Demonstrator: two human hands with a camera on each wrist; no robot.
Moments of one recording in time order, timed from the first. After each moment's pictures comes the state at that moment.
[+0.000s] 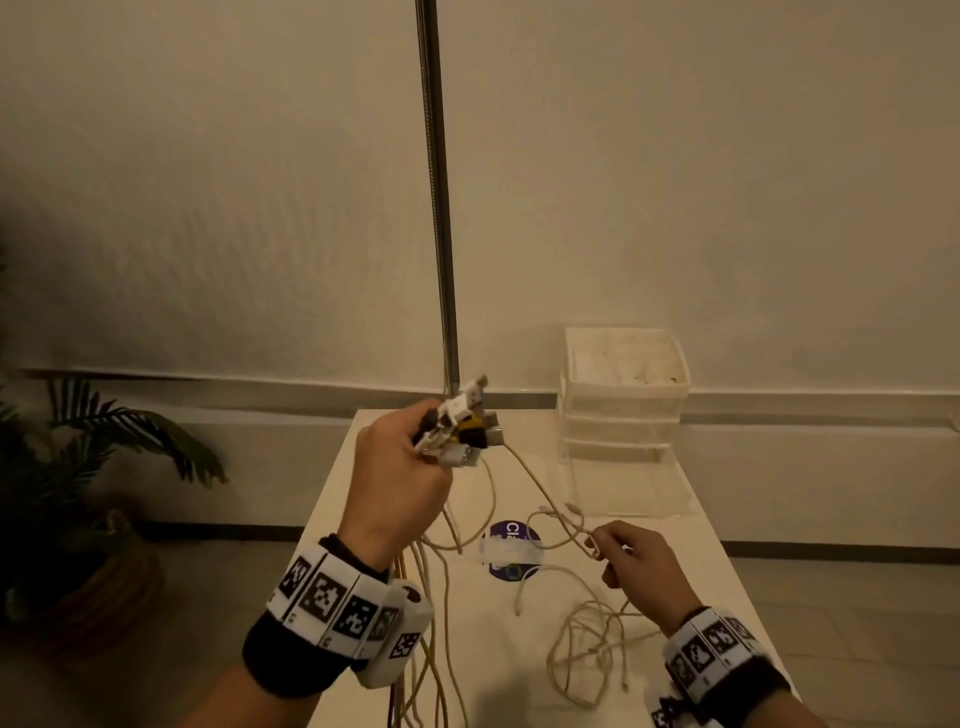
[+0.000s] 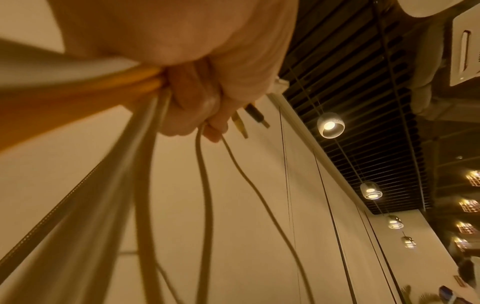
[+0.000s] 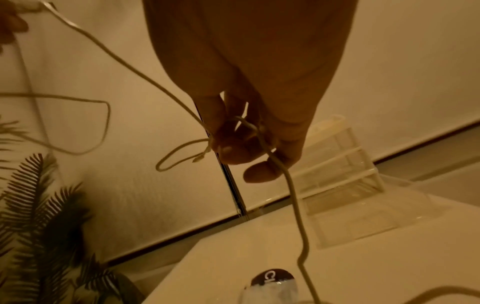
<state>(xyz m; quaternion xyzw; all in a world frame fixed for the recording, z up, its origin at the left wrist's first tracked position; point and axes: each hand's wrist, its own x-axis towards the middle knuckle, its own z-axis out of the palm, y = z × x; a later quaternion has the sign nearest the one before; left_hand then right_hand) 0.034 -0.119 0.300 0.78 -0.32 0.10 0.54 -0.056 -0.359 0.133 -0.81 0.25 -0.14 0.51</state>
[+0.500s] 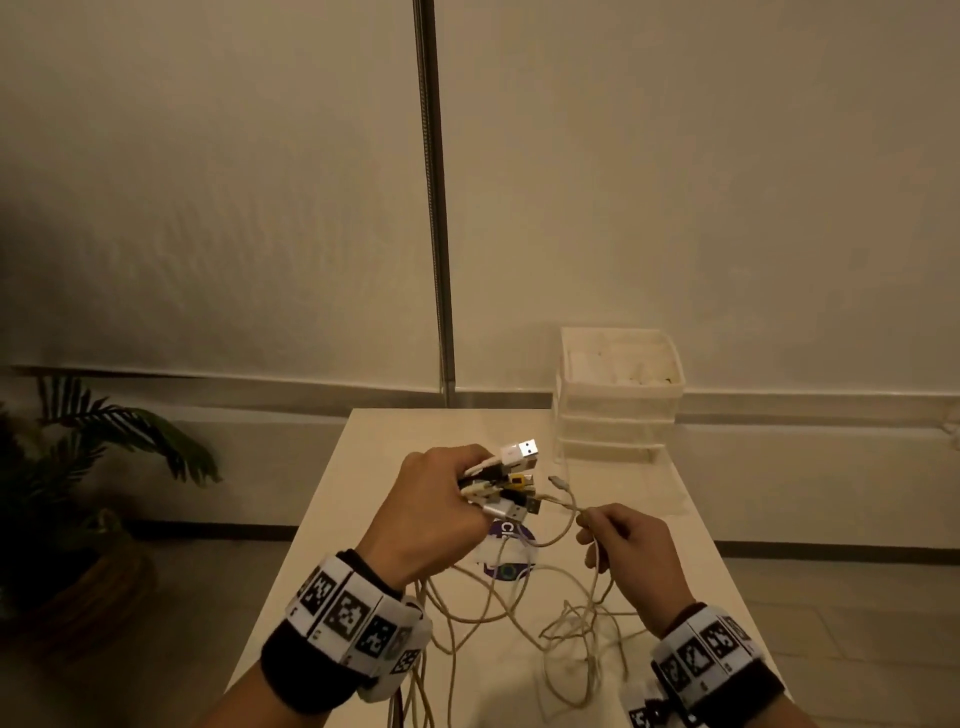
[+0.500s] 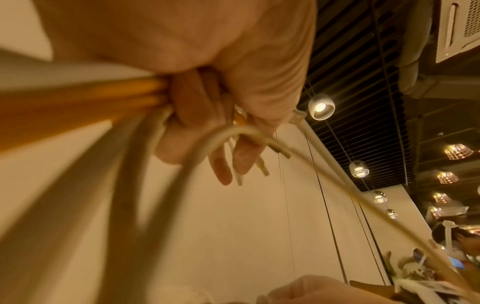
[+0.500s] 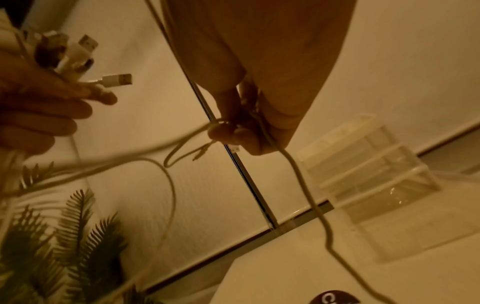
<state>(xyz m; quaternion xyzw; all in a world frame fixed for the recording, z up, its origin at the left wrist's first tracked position) 0.028 -0.130 0.277 0.83 -0.39 -0.02 0.40 -0.058 -0.336 0.172 -0.75 0.26 -0.21 0.57</state>
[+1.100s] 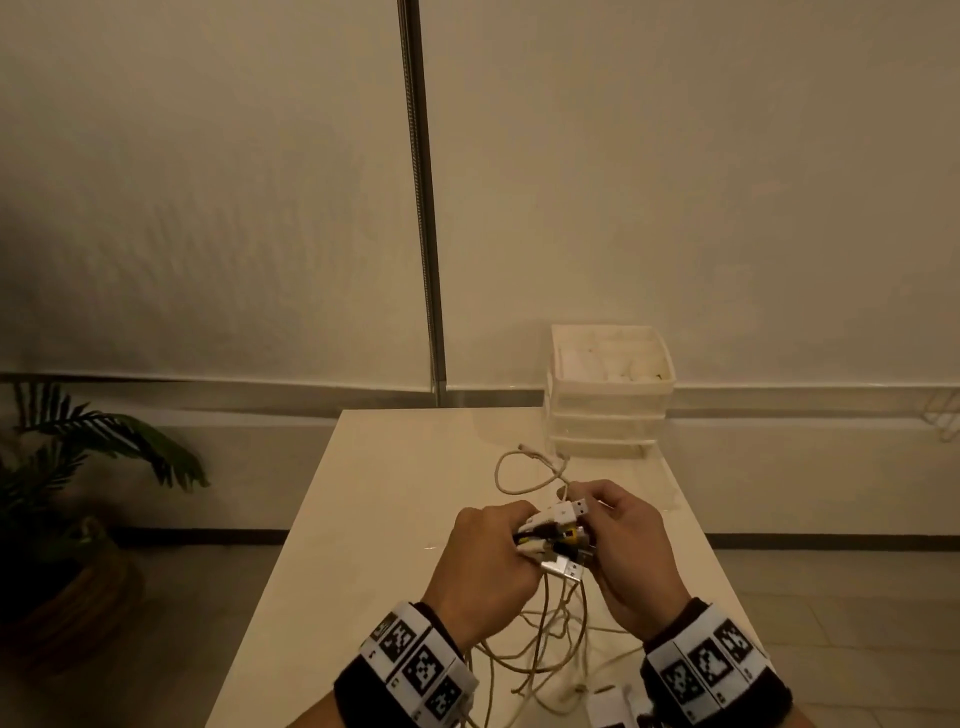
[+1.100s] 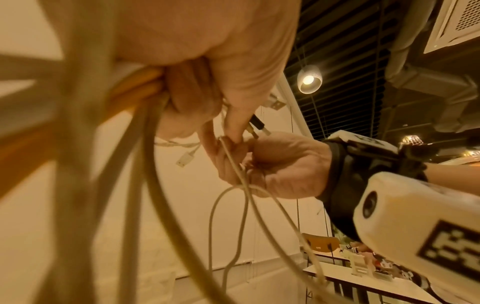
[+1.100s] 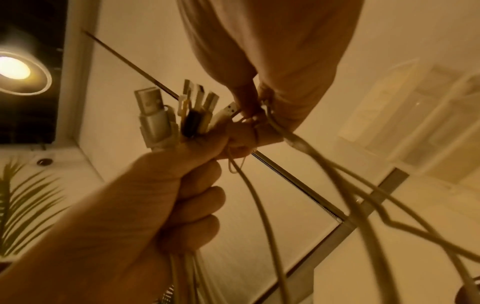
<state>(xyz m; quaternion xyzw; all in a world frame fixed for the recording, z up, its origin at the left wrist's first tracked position) 0.003 -0.168 0.221 0.83 -0.37 -0.08 0.41 -0.064 -0.299 0.221 -0.57 0.23 -0.21 0.76</state>
